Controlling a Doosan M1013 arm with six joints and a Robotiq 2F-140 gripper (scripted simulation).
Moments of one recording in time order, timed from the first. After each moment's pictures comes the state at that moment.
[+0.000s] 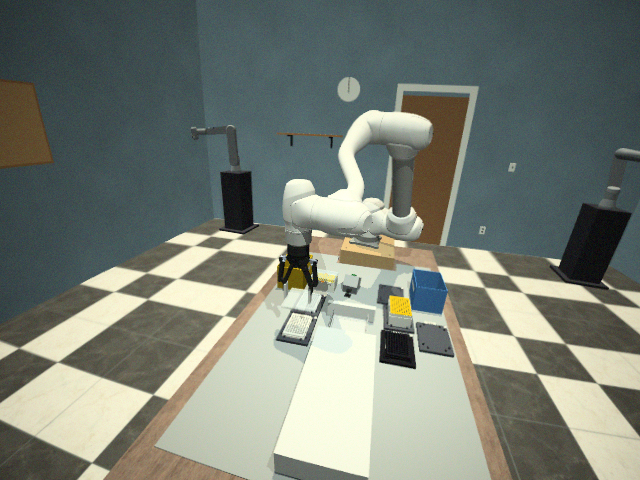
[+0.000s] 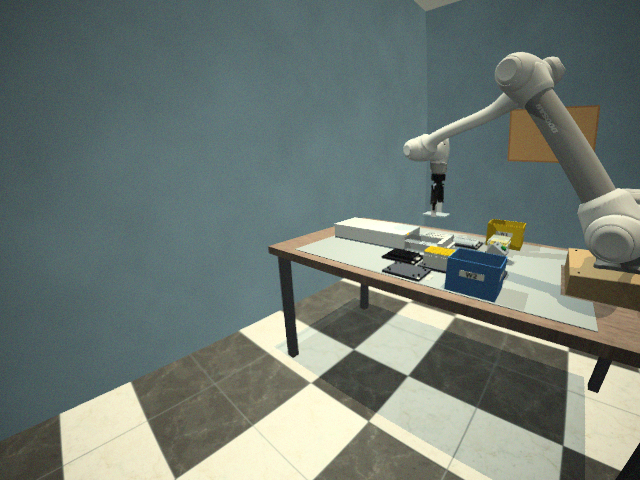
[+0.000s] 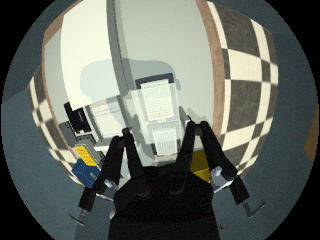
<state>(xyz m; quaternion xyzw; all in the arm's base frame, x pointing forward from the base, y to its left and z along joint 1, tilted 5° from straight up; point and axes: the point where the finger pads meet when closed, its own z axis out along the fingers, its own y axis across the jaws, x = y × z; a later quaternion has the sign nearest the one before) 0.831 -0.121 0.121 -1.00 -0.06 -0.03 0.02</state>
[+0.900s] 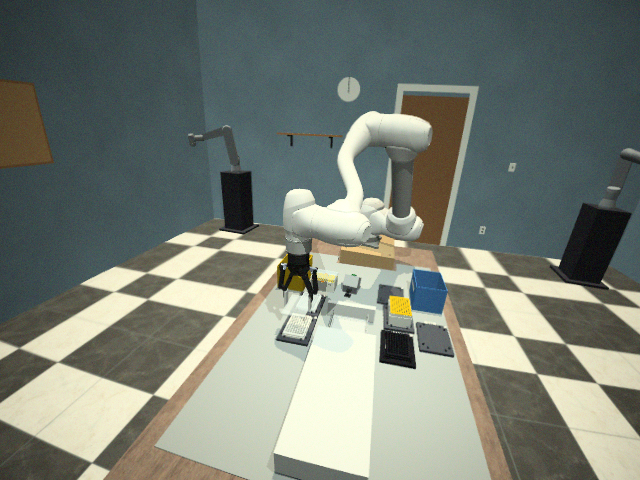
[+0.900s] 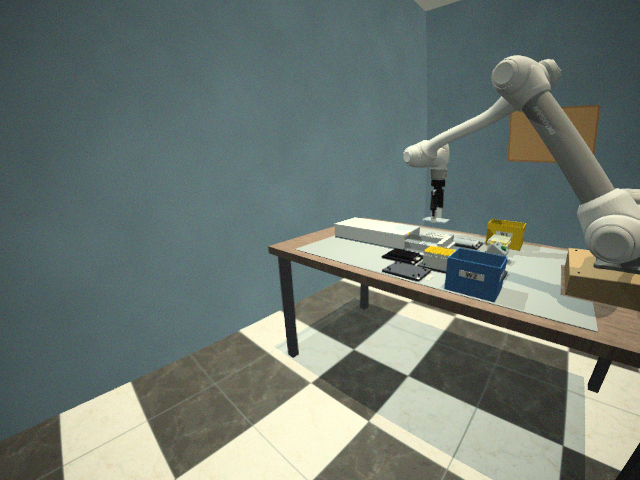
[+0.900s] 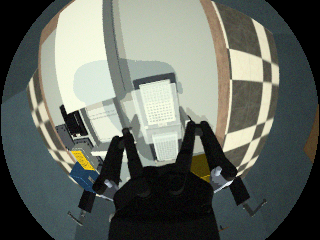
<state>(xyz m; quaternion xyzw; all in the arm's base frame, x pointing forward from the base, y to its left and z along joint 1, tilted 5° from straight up) 0.832 -0.119 0.090 -1.00 -0.06 -0.03 0.02</state>
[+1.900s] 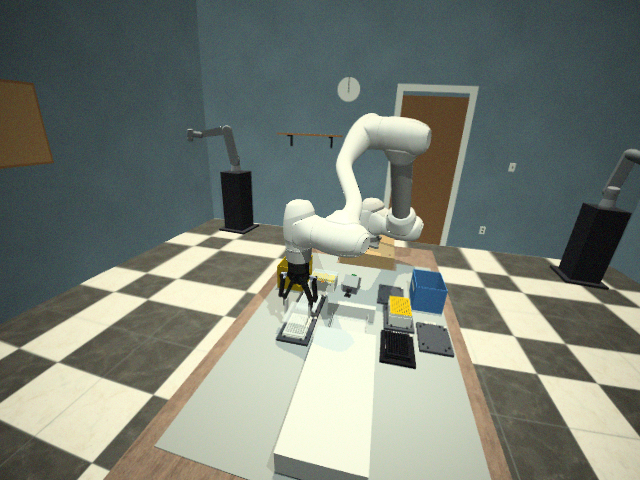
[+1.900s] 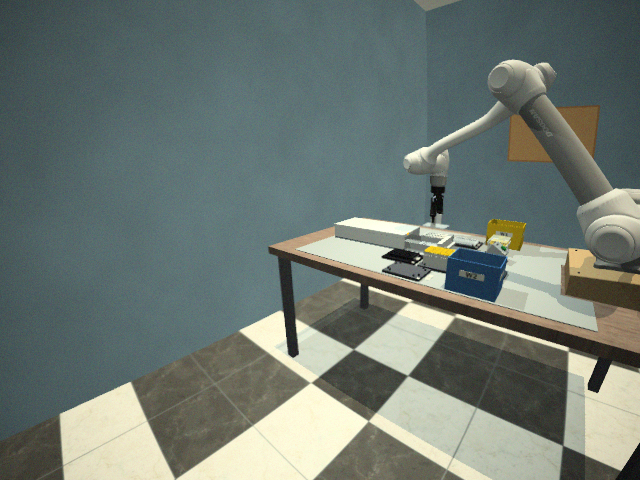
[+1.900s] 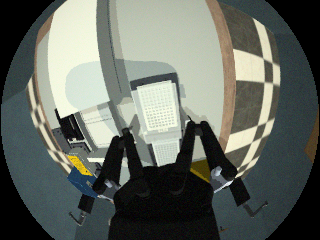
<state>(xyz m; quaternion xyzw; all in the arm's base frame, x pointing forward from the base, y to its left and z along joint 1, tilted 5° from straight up) 0.834 -0.117 0.055 -1.00 -0.06 -0.03 0.02</state>
